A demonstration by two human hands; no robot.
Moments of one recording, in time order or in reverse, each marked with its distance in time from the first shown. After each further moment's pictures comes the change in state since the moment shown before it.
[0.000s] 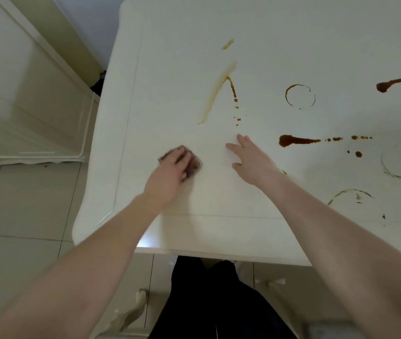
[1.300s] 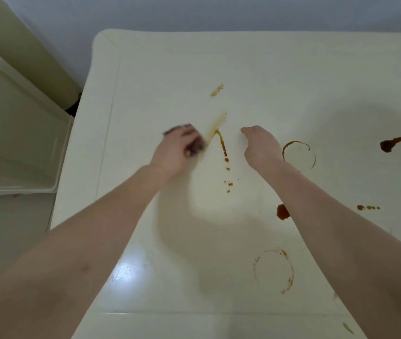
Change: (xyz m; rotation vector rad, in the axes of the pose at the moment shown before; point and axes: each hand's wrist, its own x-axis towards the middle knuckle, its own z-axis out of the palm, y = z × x) left_hand 0.233 -0.011 -0.050 -0.133 0.062 0.033; right_hand 0.160 0.028 -0.114 -0.104 0.211 0.147
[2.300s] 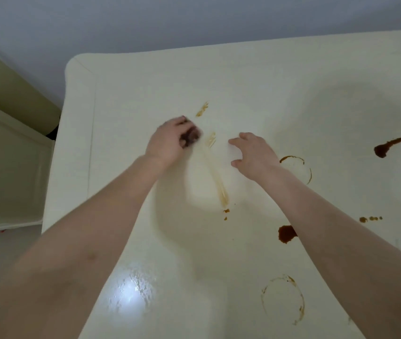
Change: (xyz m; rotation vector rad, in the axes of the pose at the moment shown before) left_hand 0.097 -0.020 -0.003 0.064 -0.029 0.036; right_hand 0.036 0.014 -0.005 0.046 -0.091 0.015
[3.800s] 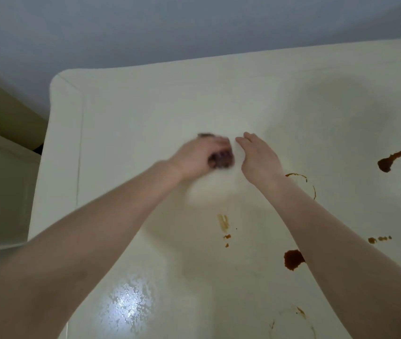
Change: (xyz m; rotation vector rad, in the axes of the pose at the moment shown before) left_hand 0.042 0.039 0.014 -0.052 -0.259 0.376; right_hand 0.033 0.007 -0.008 0.083 0.152 0.068
